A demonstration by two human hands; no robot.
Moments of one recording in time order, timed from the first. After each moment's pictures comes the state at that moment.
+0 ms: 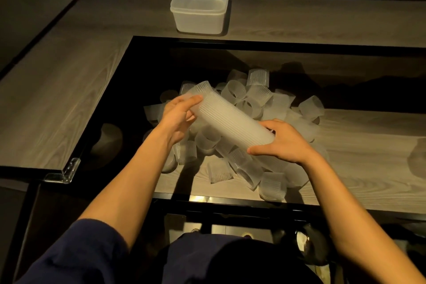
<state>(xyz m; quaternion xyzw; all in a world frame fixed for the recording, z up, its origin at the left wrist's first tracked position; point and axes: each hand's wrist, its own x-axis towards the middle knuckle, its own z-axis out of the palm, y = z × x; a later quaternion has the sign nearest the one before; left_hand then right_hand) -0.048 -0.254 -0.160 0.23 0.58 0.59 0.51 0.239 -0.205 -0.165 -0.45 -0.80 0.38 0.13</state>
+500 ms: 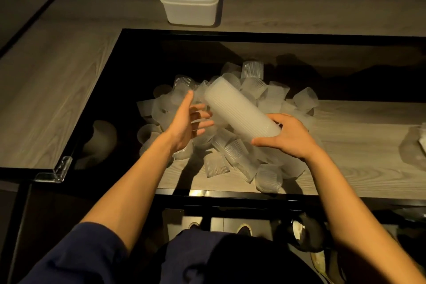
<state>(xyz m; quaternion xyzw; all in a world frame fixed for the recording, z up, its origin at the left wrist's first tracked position) -0.022 -0.263 -0.176 0.25 0.60 0.49 0.58 0.258 -0.209 -0.169 -0.50 -0.76 0.37 0.17</state>
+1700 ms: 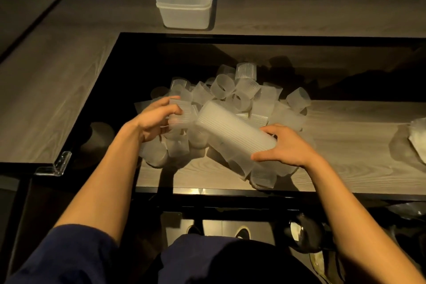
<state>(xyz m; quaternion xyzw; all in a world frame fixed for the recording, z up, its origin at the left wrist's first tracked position) -0.070 -0.285 -0.144 0.35 0.66 0.40 0.52 0.277 -0.232 -0.166 -0.48 -0.79 0.38 0.09</state>
